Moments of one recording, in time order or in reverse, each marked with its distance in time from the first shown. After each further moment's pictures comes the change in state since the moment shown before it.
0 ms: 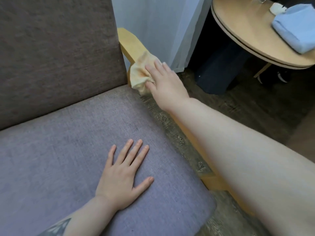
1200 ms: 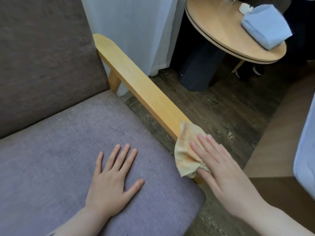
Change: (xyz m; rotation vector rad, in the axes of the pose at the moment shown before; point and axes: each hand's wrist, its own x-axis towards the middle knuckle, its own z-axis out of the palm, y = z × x) left_hand 0.000 0.001 -0.006 -0.023 -0.020 0.003; right_hand -0.246 0.060 -0.020 0.058 -0.113 0.051
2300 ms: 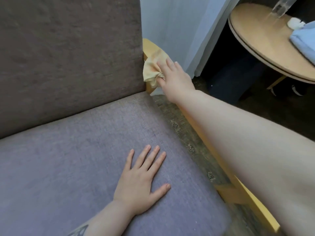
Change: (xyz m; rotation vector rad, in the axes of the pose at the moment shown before) left_hand -0.001 -0.002 0.003 -0.023 0.044 -0.001; right_hand 0.299 -0.094 -0.004 -0.096 0.059 -0.030
